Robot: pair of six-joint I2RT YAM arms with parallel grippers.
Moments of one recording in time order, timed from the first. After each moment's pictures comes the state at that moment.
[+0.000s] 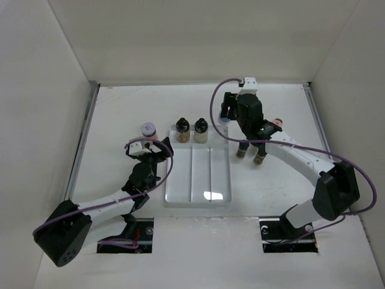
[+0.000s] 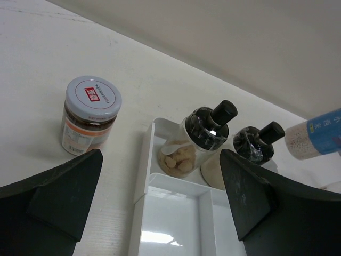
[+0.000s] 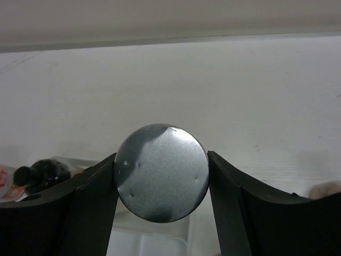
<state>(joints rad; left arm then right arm) -0.68 1.02 0.16 0.93 -0.70 -0.45 0.55 1.48 1.16 0.03 0.41 0.28</state>
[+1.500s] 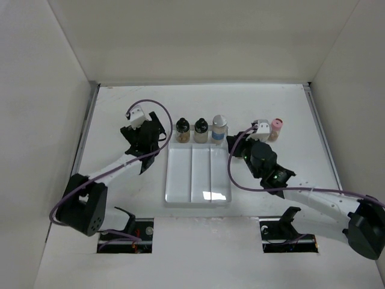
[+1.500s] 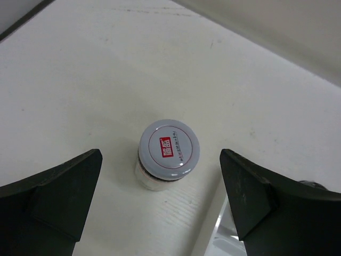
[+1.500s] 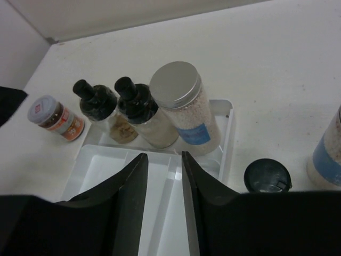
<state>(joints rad) -0.45 1.29 0.64 0.31 -0.81 -0.50 0.77 1.05 0.56 0.35 0.49 0.42</state>
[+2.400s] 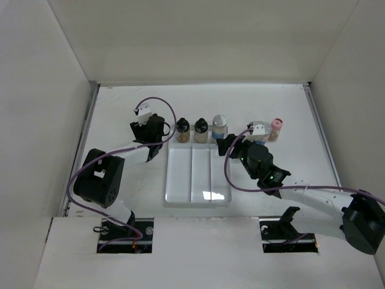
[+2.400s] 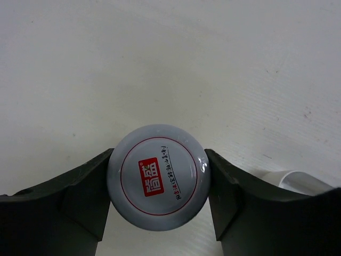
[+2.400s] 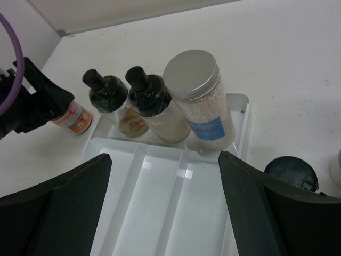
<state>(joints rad) -0.37 1.64 0.81 0.27 -0.72 -0.44 0.81 1.10 0.53 0.44 0.47 0.44</state>
